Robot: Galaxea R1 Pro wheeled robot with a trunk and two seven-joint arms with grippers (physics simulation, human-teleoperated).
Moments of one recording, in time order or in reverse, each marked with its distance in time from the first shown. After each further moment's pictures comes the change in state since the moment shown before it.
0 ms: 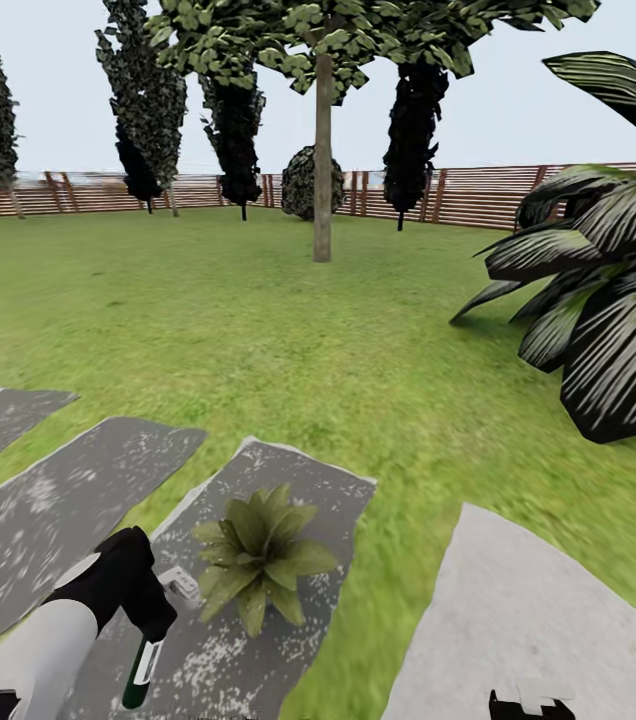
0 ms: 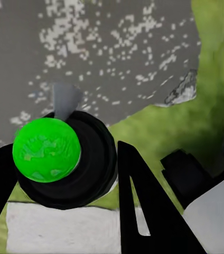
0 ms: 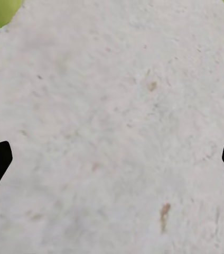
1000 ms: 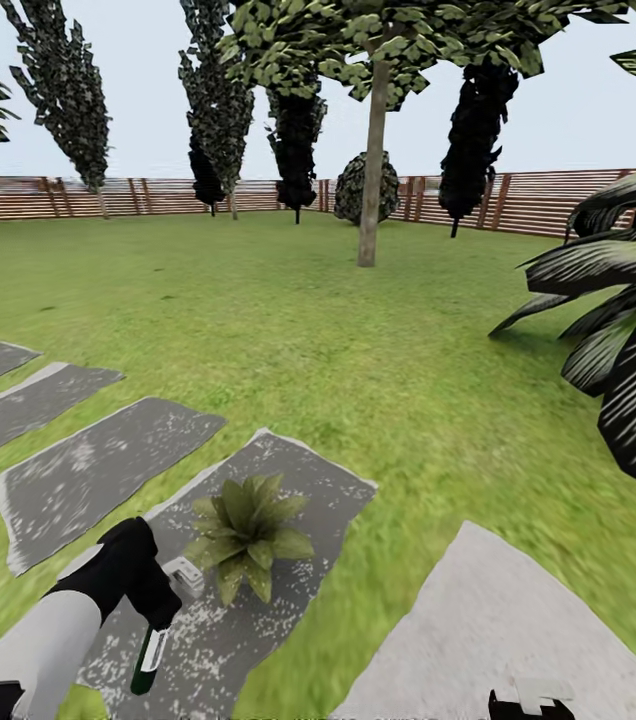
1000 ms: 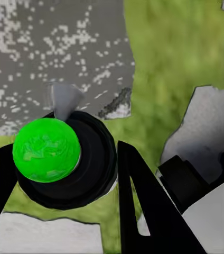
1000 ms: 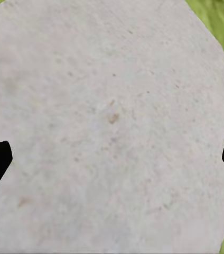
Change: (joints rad) left arm -0.021 -0.006 0.000 -0.017 -0.002 0.005 -0.028; right arm 0.000 0.002 0.000 0.000 0.000 0.000 0.001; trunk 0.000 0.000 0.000
